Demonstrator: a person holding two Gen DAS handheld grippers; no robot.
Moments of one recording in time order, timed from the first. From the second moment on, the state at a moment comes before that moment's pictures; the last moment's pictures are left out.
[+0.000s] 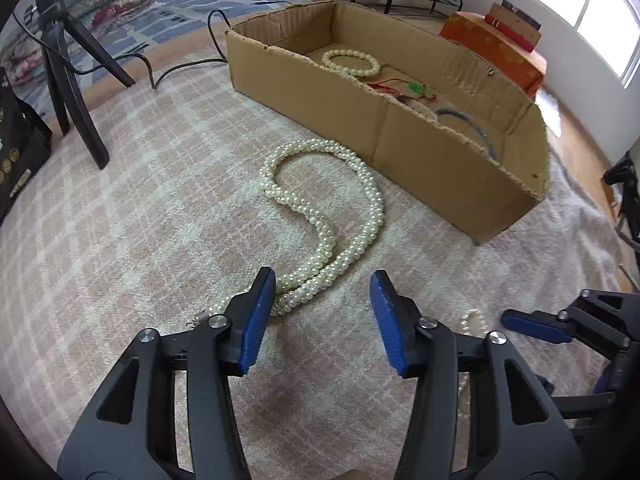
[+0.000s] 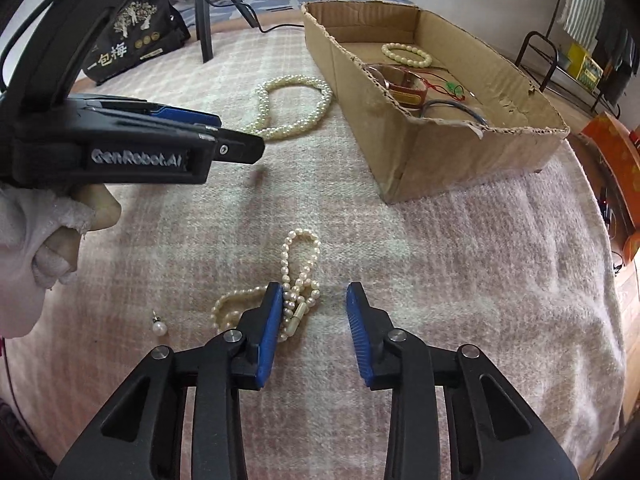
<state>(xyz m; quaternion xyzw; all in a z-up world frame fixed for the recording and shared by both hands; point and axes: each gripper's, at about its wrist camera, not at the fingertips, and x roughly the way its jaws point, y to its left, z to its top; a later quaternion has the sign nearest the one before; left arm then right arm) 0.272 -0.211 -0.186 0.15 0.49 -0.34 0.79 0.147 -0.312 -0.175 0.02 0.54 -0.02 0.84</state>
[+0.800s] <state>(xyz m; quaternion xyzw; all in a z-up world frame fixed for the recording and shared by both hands) 0.297 -0.198 -0.196 0.08 0.49 -0.30 0.82 0.154 -0.296 -0.175 0.01 0.52 0.01 0.85</state>
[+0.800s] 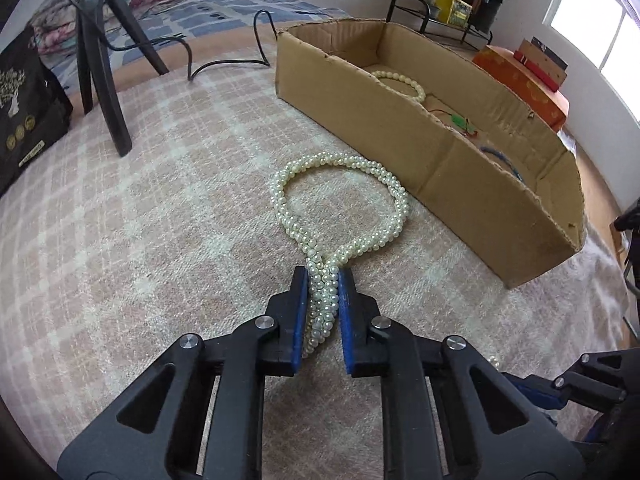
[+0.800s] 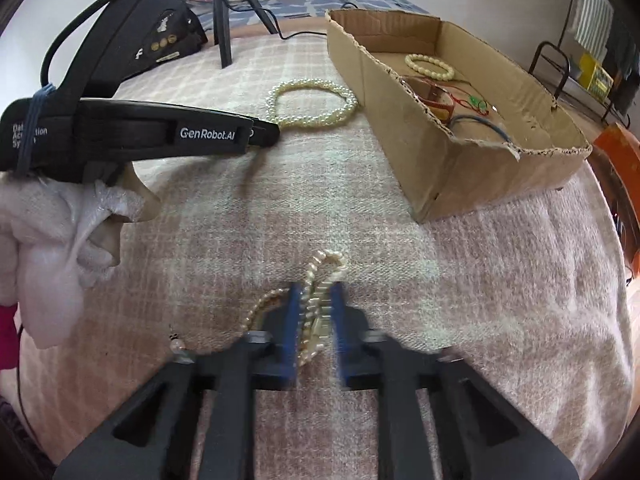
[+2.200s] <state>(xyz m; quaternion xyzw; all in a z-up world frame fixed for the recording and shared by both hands) 0.291 -0.192 -0.176 0.08 0.45 -0.30 0.84 0.148 -0.298 -0.156 0.01 0.49 0.02 0.87</state>
